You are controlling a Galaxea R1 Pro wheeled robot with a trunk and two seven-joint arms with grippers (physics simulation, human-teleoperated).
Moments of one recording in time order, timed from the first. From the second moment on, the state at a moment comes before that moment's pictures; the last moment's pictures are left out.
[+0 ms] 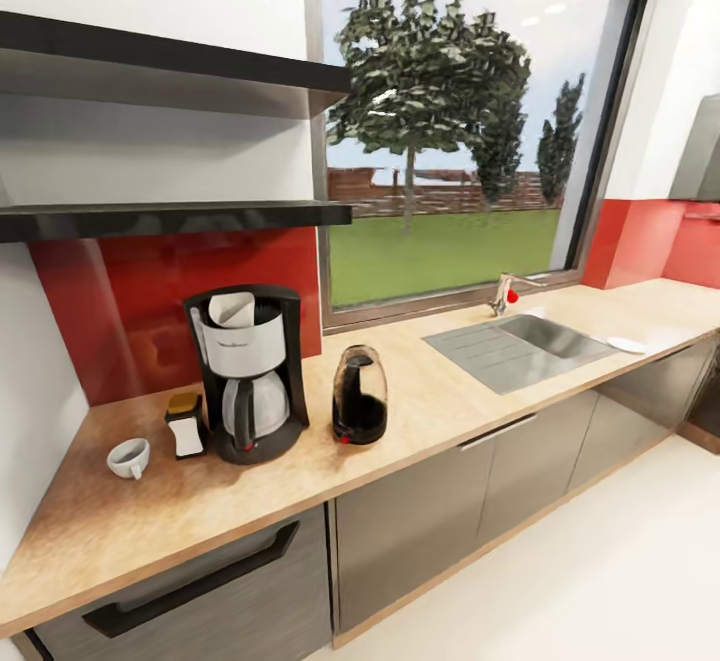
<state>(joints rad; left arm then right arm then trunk) 0.10 0.07 -0.01 -0.32 -0.18 -0.15 -0.08 -0.12 -0.07 0.37 -0.07 -0.30 -0.08 0.06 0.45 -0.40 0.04</state>
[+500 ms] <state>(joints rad) 0.10 0.06 -0.01 -0.32 -0.18 -0.15 -0.07 -0.12 -0.07 0.28 -0.07 -0.33 -0.08 0.06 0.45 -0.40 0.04</state>
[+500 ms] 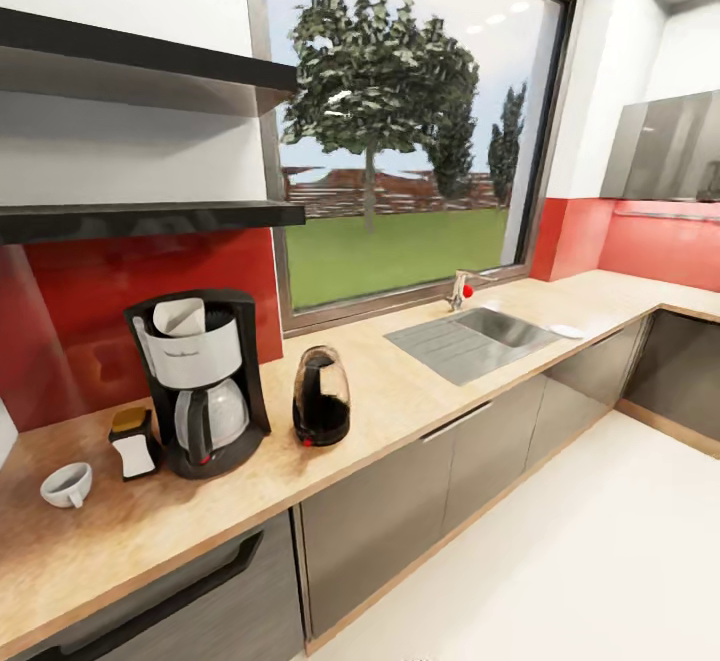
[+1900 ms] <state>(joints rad) 0.10 0.01 -0.02 -0.28 -0.35 -0.01 0.12 -0.12 -0.06 0.24 -0.07 -0.46 -0.08 0.06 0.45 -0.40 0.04</state>
